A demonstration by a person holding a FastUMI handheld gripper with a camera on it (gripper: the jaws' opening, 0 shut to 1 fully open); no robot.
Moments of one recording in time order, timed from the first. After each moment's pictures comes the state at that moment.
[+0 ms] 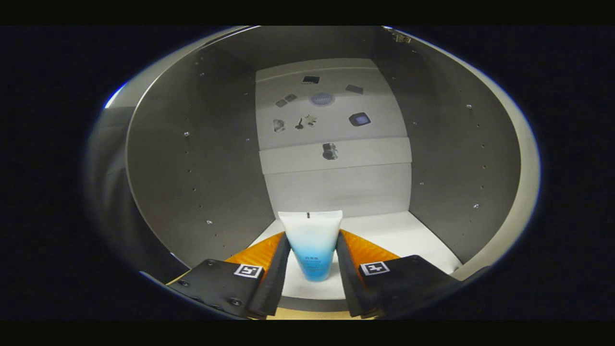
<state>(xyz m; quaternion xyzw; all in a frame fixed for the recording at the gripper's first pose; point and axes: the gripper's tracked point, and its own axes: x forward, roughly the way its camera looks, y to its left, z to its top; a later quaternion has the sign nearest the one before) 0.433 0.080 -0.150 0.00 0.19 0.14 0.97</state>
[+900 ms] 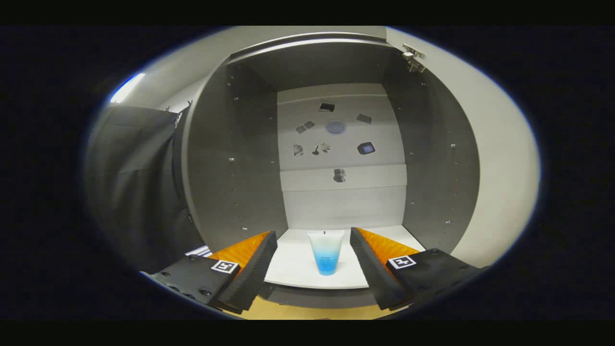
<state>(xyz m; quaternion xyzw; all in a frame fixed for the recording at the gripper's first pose) 0.346 0.091 -0.062 0.00 0.12 0.17 0.98</state>
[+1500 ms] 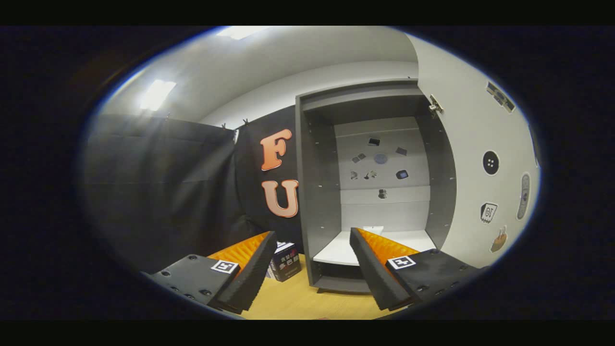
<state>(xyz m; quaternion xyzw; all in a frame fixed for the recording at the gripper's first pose) 0.156 0.108 0.017 0.01 0.07 0.32 0.95</state>
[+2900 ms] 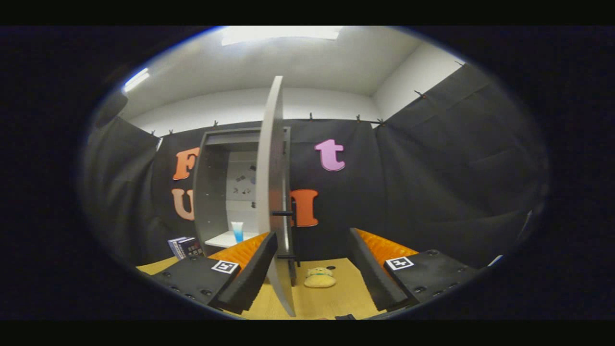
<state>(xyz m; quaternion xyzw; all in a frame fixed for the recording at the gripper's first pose) 0.033 -0.250 0.070 -0.01 -0.02 -0.01 1.00</state>
